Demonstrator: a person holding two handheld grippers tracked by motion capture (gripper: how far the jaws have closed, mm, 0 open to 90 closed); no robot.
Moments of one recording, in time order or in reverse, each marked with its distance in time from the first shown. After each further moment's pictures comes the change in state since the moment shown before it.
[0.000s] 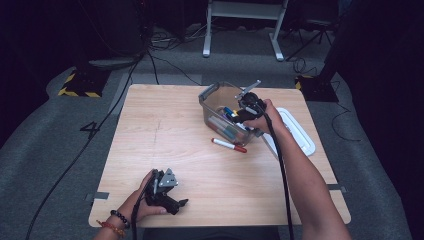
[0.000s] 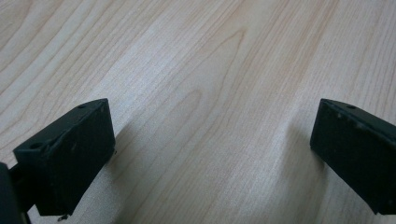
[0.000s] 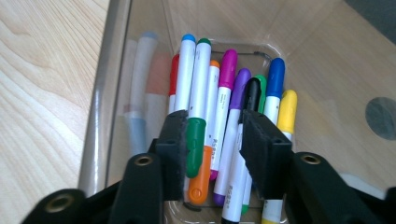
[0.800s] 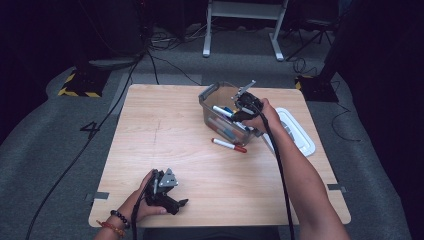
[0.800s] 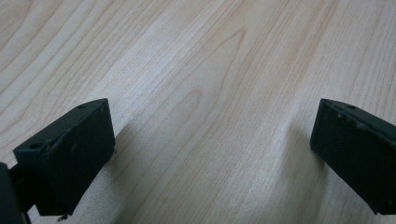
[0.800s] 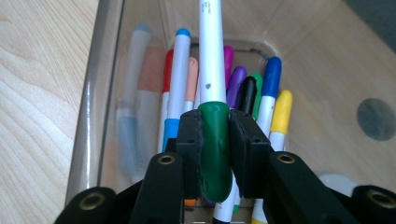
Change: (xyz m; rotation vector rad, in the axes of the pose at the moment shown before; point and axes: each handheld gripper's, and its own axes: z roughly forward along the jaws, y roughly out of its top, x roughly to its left) left arm 0.000 0.000 0.000 0.001 0.001 -0.002; right arm 0.004 0.008 0.011 0.064 -0.031 -0.037
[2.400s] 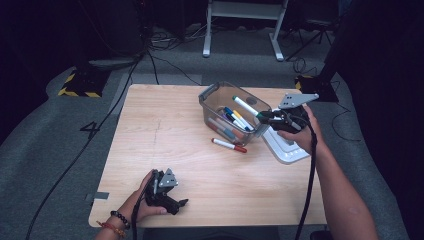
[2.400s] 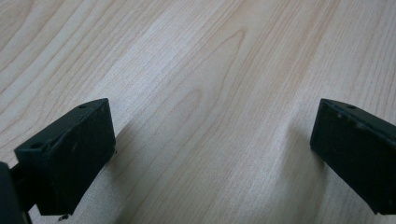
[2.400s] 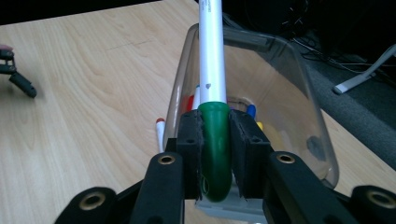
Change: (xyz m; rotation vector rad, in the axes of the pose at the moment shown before) left arm 0.000 0.000 0.000 -0.001 0.004 -0.002; right arm 0.013 -0.083 -0.122 -0.429 -0.015 -0.069
